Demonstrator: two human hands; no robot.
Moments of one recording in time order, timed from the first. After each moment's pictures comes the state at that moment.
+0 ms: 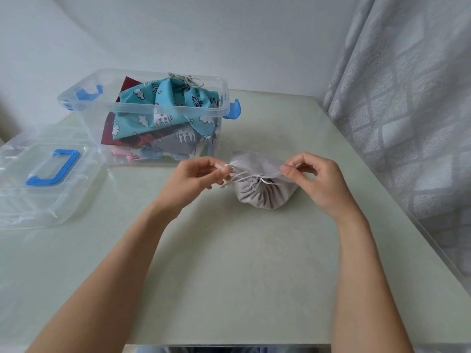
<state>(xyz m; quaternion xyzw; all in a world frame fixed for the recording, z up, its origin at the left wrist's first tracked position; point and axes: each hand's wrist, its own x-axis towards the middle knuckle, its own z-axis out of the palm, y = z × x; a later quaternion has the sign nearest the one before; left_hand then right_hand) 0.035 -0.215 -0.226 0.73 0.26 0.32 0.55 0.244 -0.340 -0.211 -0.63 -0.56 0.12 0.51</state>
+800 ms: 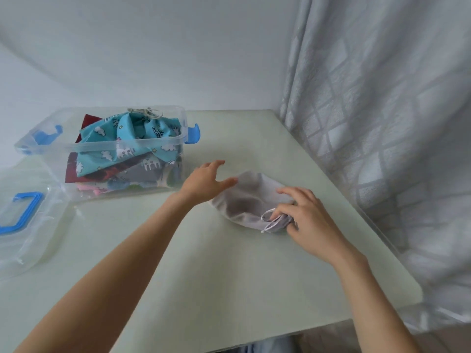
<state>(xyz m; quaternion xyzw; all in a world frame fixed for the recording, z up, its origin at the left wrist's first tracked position) 0.131 -0.201 -0.212 0.90 0.33 0.12 0.25 0.258 -0.421 -0.229 -0.77 -0.60 -0.04 0.21</state>
